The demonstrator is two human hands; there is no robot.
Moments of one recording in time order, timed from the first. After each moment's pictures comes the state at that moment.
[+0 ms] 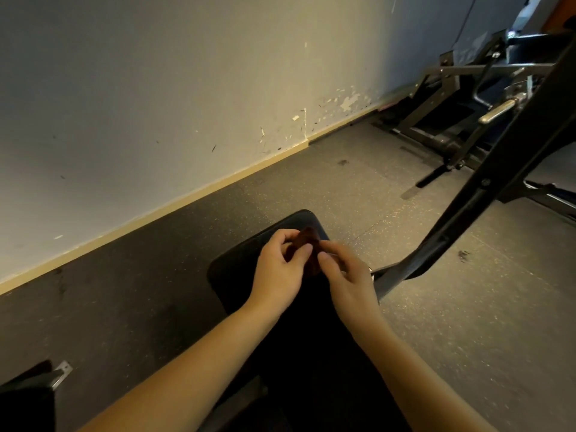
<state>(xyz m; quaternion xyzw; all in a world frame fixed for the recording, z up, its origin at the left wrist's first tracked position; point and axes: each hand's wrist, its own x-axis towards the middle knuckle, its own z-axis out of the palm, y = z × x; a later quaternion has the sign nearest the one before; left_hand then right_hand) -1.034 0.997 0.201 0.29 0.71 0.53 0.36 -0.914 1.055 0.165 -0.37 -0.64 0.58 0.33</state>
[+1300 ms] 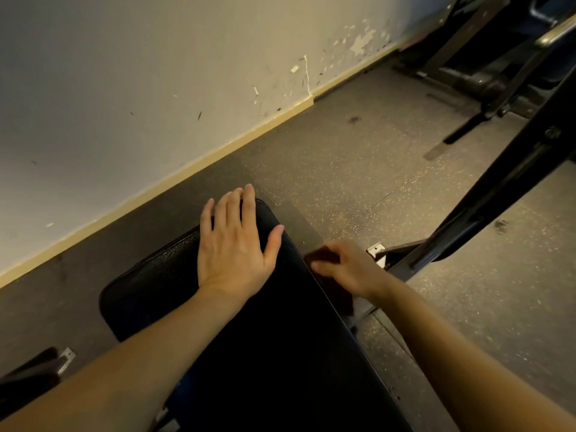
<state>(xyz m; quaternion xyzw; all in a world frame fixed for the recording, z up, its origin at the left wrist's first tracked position) -1.069 1.123 0.079 0.49 0.86 -0.02 -0.12 -0.896 1.247 0.028 -0.33 -0.71 0.62 0.01</state>
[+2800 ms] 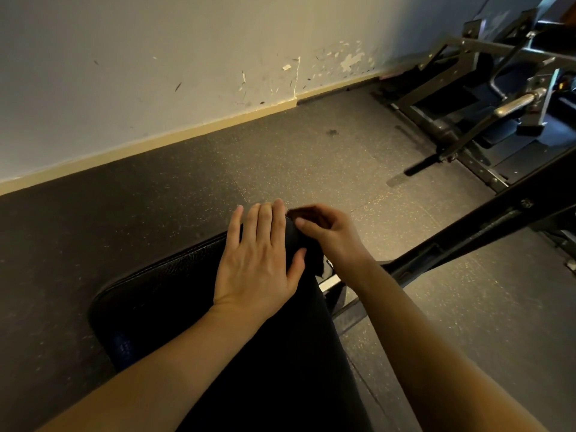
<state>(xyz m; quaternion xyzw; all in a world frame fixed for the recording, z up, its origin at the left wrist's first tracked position) -1.081 1.120 0.074 0.53 0.84 0.01 -0.07 -0.984 1.257 0.072 -0.36 -0.66 0.63 0.17</state>
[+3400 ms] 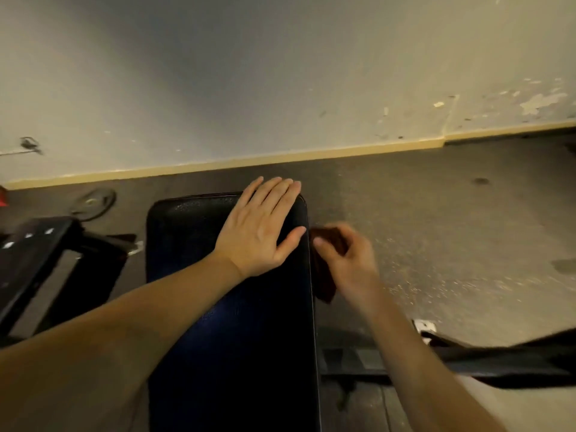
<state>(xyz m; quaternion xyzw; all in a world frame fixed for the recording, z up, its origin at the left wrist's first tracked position) -1.060 1.124 0.063 0.45 0.87 -0.01 -0.17 -0.949 1.283 0.017 -0.15 -0.73 0.65 0.15</state>
